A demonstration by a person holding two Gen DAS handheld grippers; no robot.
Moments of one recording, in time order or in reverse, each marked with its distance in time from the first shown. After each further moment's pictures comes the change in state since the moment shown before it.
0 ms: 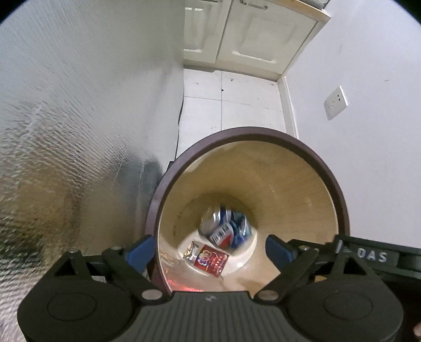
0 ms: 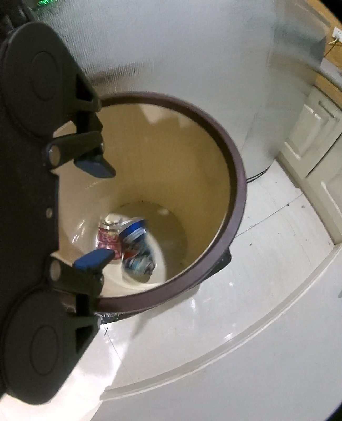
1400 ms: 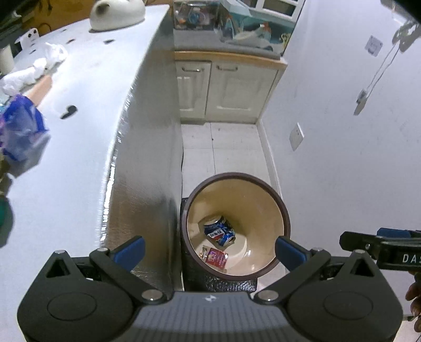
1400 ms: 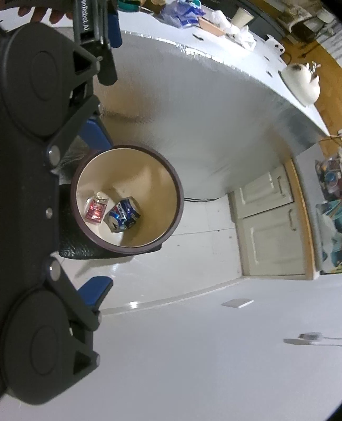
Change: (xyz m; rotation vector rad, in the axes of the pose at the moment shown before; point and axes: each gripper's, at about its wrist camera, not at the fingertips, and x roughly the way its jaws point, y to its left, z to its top) left arm -0.224 -0.003 -0.060 0.113 -0.211 0.008; right arm -0.233 0.056 -0.087 -0.433 -0.266 -0.136
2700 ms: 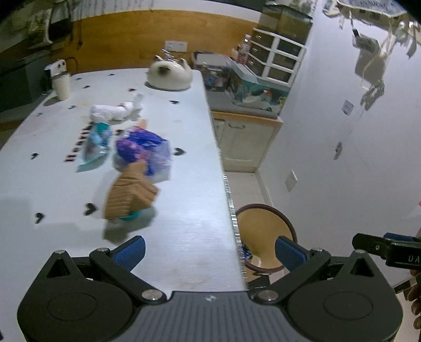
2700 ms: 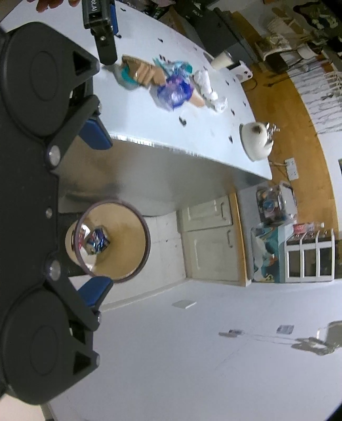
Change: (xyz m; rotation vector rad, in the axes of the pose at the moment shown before) left arm -0.192 0.161 -0.085 -0.010 -0.255 -0.061; right arm -0.149 0.163 -0.102 -0.041 -0.292 -0.054
